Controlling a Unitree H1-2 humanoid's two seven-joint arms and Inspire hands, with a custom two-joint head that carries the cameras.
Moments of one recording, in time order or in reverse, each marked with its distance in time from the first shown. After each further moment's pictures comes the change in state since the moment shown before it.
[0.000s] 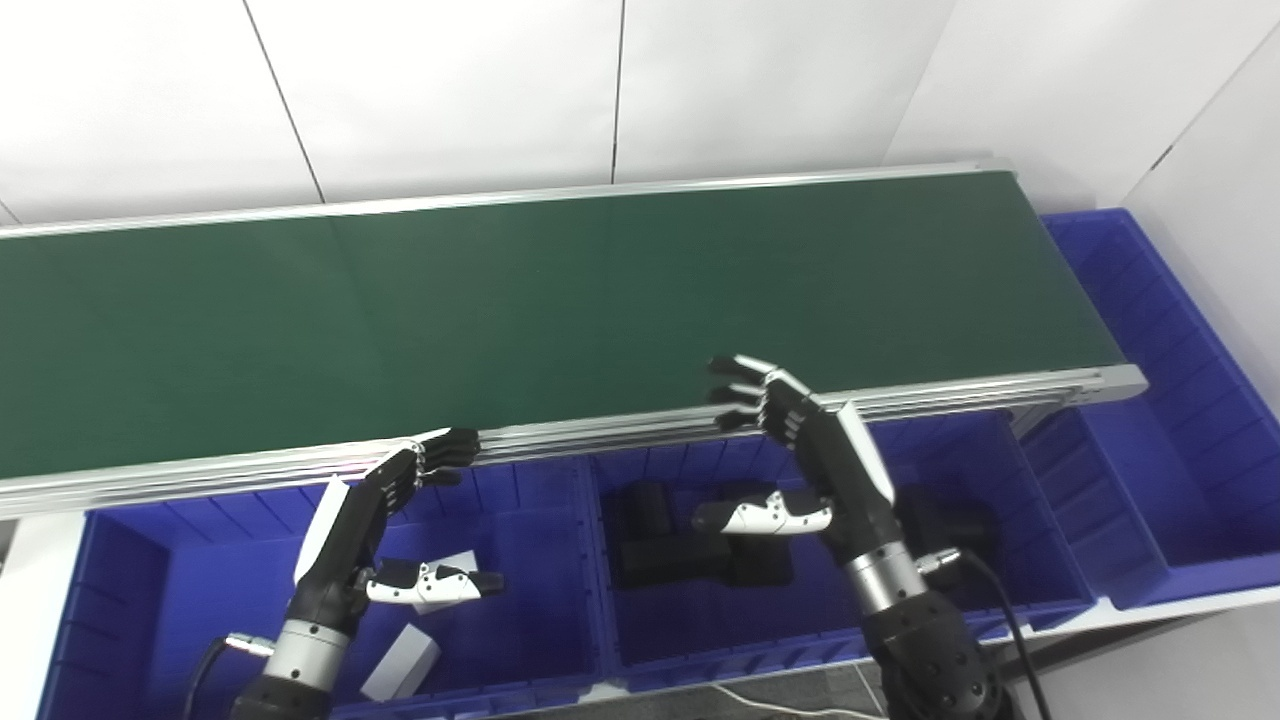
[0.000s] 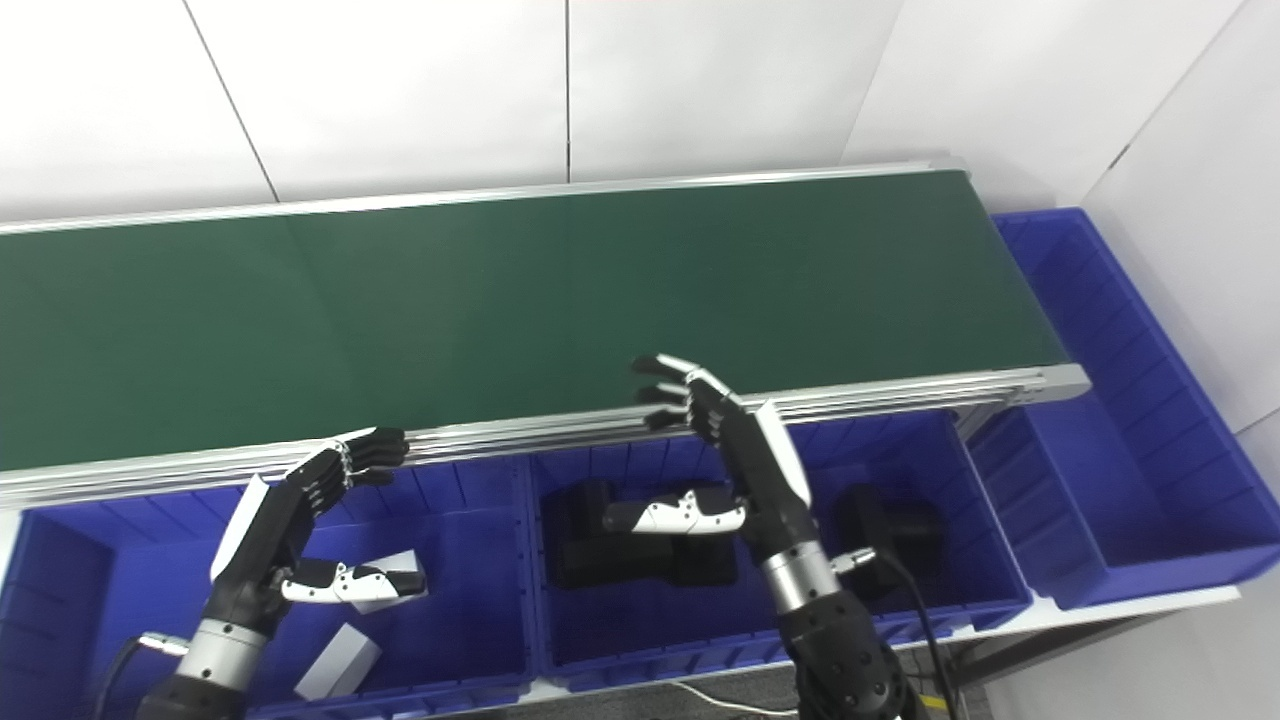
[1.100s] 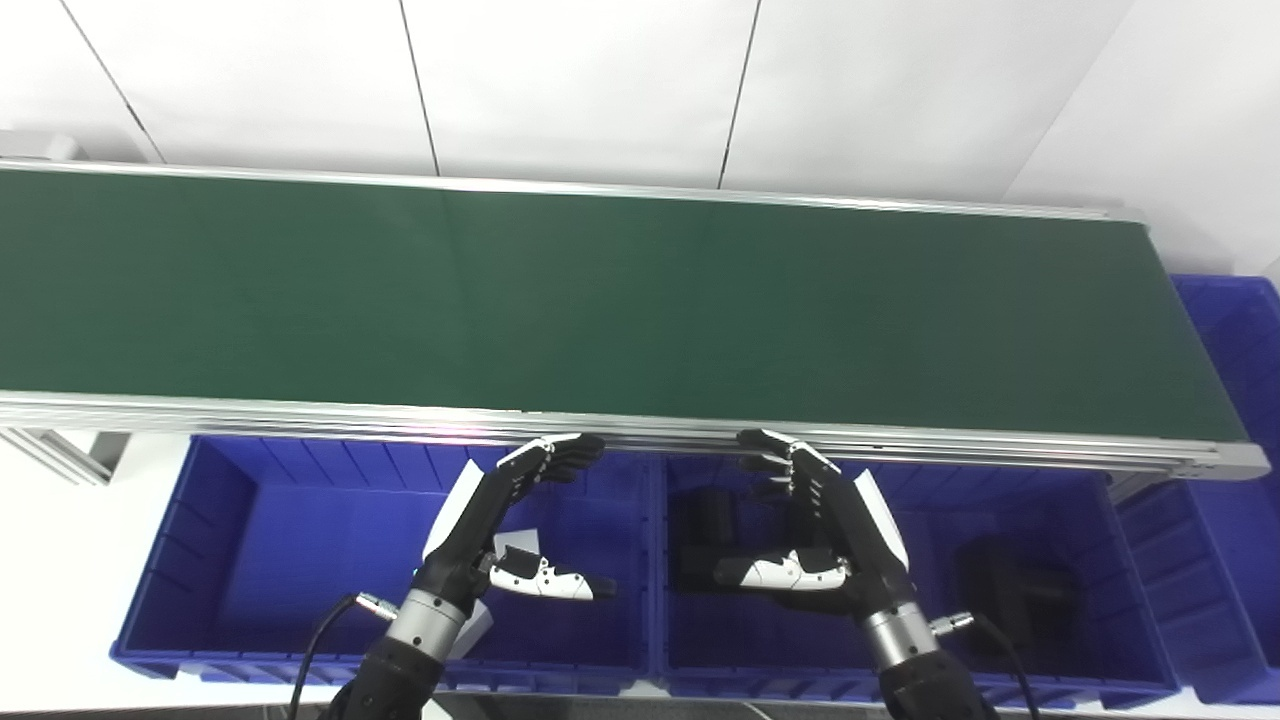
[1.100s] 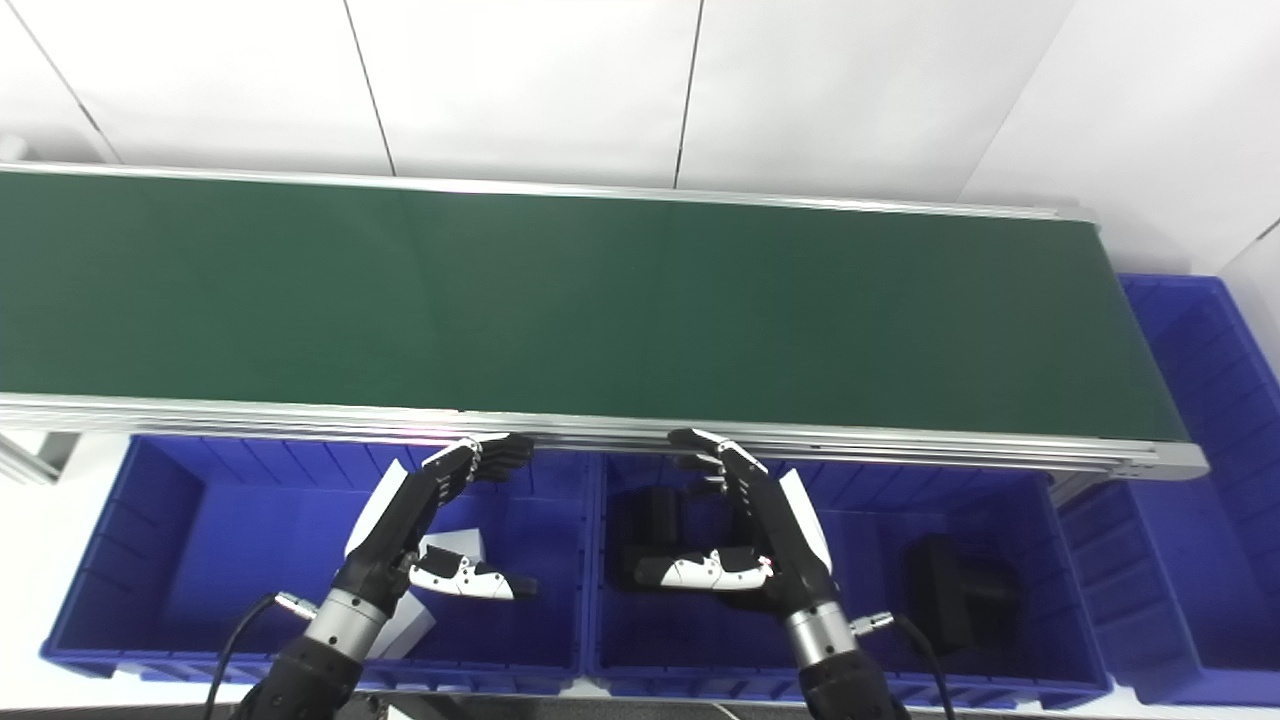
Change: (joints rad) left arm 0.010 -0.042 -0.099 0.039 0.071 0.000 0.107; right arm -0.060 0.005 0.037 0.262 -0.060 -0.092 0.006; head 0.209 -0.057
